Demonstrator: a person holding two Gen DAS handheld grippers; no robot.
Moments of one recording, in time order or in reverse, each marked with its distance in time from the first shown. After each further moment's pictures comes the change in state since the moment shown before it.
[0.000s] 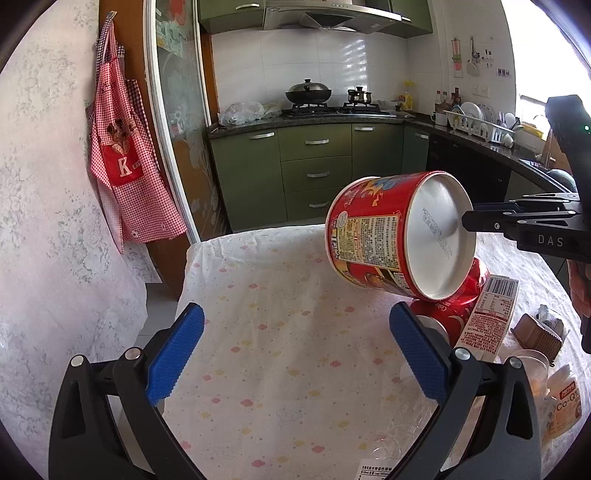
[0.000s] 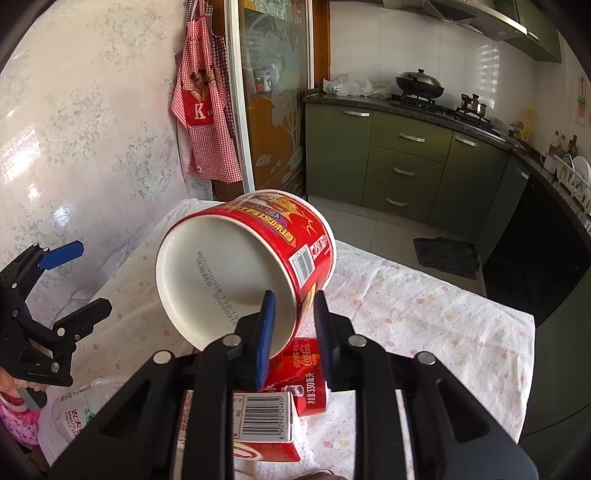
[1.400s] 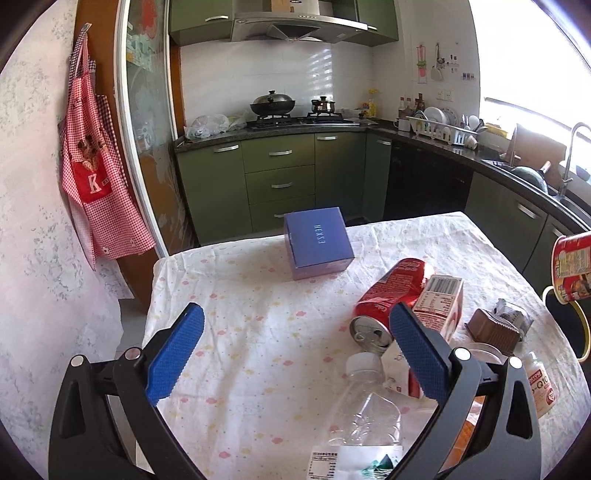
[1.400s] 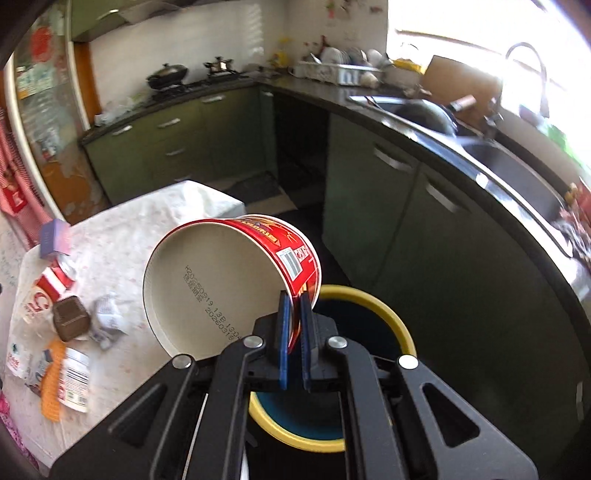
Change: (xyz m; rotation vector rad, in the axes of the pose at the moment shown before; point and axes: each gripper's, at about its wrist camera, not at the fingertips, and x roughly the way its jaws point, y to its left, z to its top) left arm -0.035 -0.028 0.001 0.057 -0.040 -0.138; right arm -0.283 -0.208 -0.244 0.620 0.062 -0.606
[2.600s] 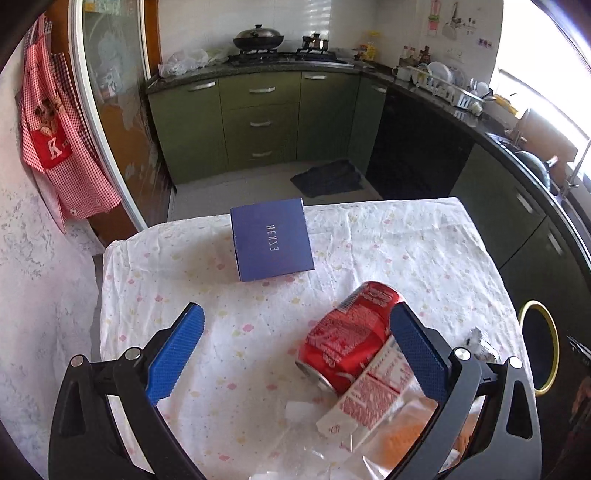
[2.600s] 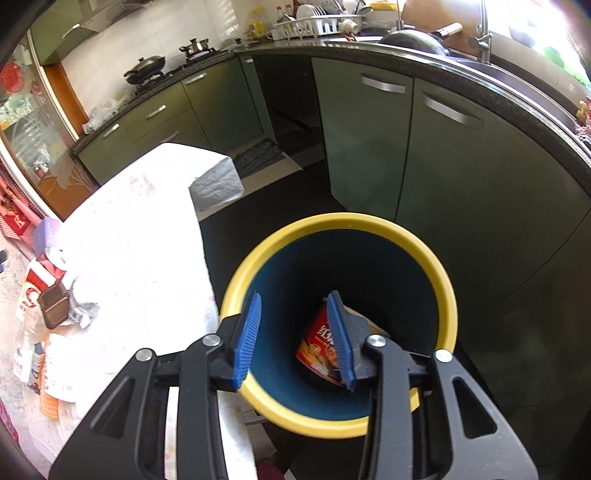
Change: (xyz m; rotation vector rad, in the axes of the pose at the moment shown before) left arm 0.087 -0.036 0.083 -0.073 0.346 -0.059; right arm 0.051 -0.027 -0.053 0.125 0.093 0.124
